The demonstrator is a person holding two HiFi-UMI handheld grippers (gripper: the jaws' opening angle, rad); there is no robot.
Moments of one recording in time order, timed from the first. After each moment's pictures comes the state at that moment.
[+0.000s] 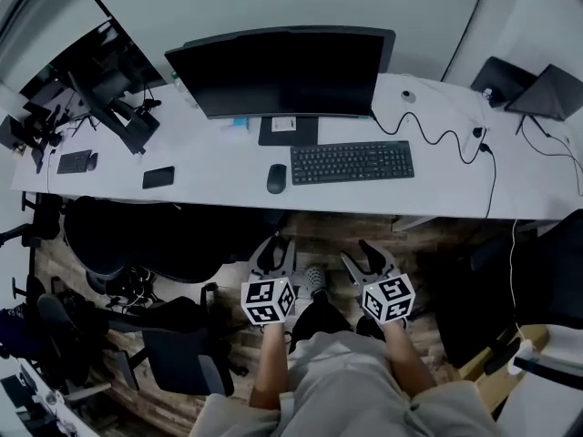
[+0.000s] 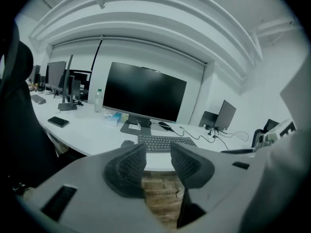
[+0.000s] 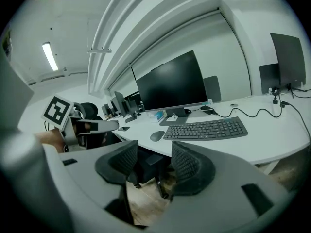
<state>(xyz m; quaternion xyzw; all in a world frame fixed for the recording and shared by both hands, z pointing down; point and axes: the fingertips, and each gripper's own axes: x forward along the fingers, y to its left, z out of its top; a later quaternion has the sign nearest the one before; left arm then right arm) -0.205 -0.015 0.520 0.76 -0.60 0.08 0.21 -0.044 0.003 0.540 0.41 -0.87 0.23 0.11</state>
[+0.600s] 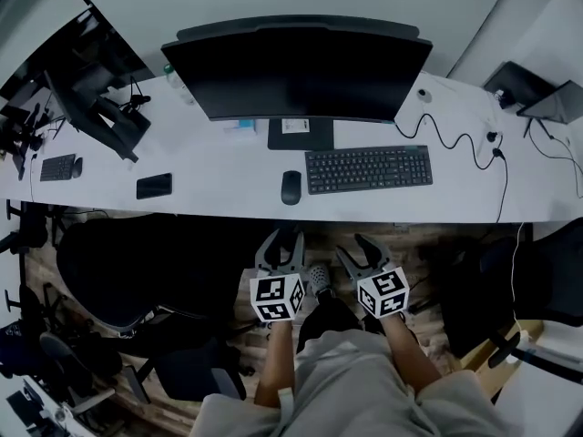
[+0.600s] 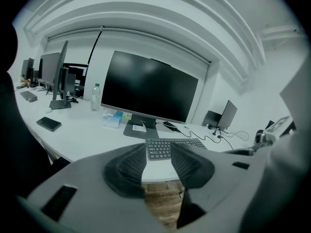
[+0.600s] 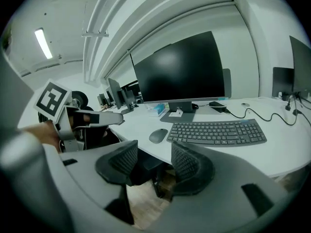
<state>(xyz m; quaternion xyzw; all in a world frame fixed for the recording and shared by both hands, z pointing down) -0.261 -0.094 0.543 0.78 -0.58 0.08 0.23 -0.132 -0.068 0.568 0.42 -0.86 0.23 0.18</state>
